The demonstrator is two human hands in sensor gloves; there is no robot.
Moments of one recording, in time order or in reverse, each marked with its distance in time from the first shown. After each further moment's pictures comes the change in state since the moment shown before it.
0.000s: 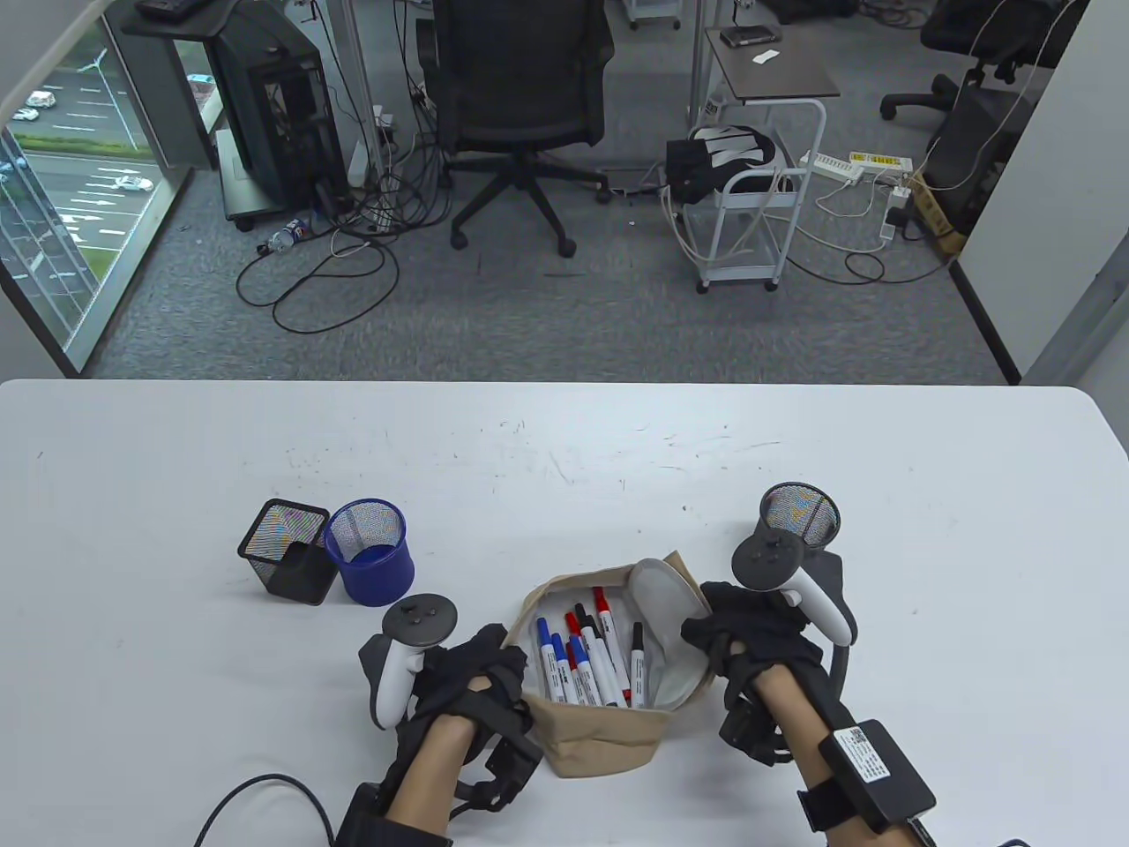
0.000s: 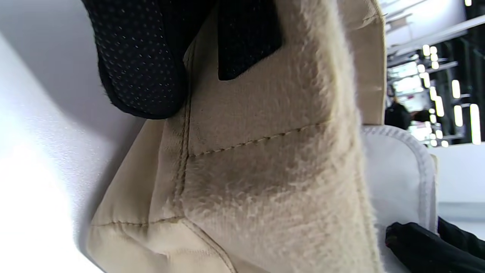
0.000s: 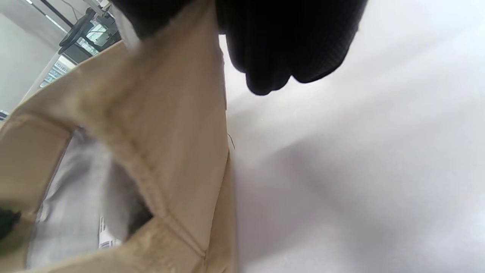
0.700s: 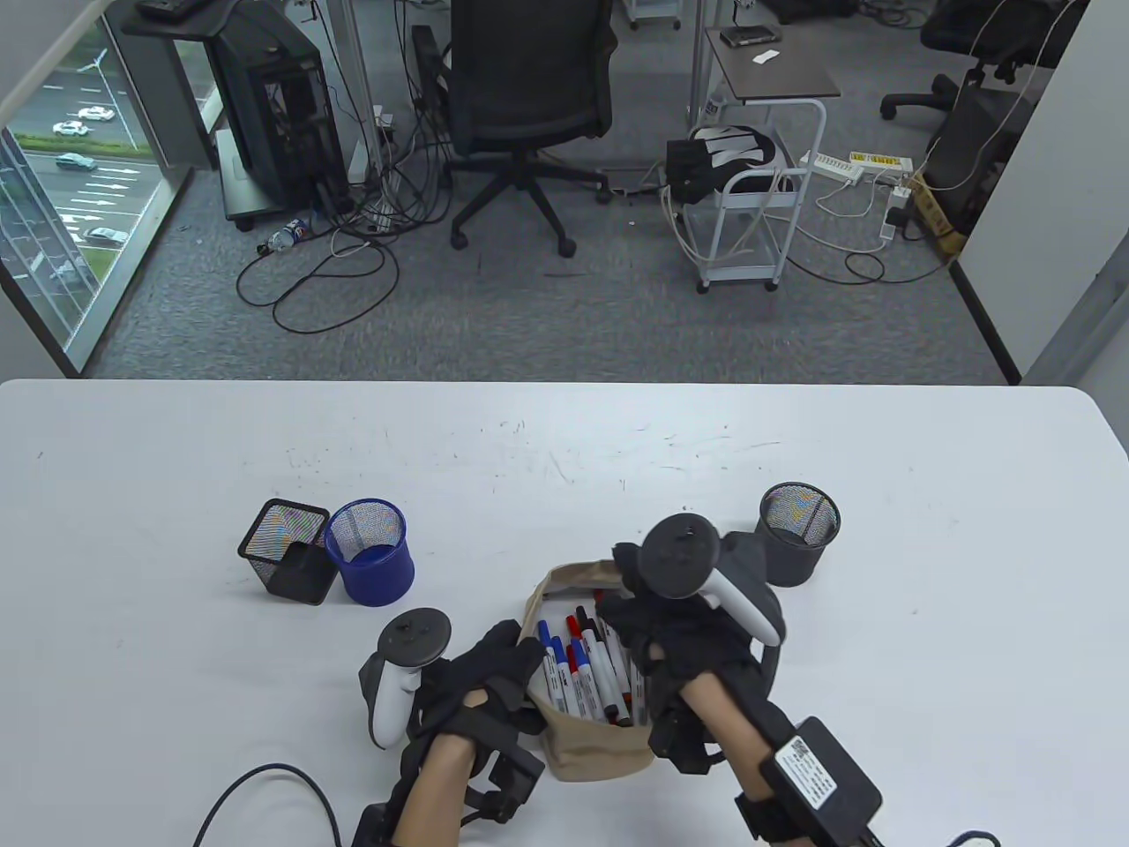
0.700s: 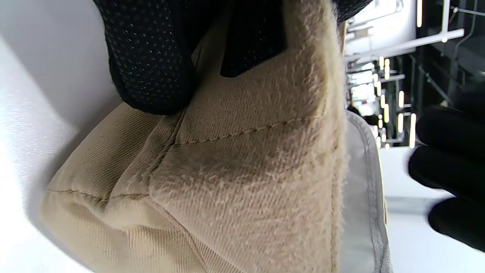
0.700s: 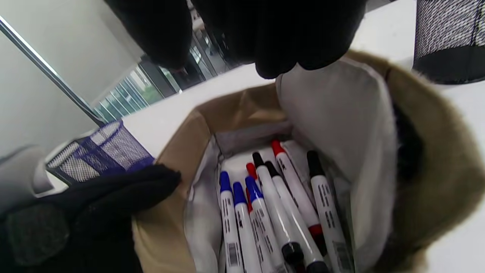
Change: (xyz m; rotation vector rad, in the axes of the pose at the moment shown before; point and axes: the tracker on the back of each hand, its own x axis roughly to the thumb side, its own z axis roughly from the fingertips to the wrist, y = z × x) left_hand -0.011 -0.010 0.002 -0.035 -0.116 0.122; right_hand 0.118 0.020 0.041 -0.098 -0.163 0.197
